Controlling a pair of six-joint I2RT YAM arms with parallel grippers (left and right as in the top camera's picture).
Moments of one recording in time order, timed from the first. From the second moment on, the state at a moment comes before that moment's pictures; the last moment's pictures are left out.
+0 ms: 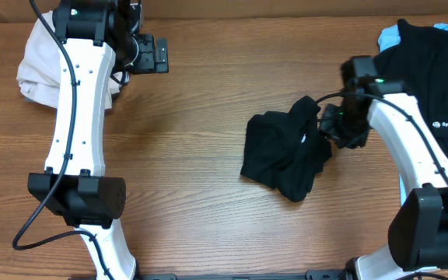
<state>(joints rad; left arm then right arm) -0.10 2.05 2.33 -1.49 0.03 -0.18 0.05 1.73 1.37 -1.15 -0.10 0.45</state>
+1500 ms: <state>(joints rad) -0.29 2.02 2.14 -1.47 0.11 -0.07 -0.07 1.66 1.45 -1.02 -0.48 0.42</state>
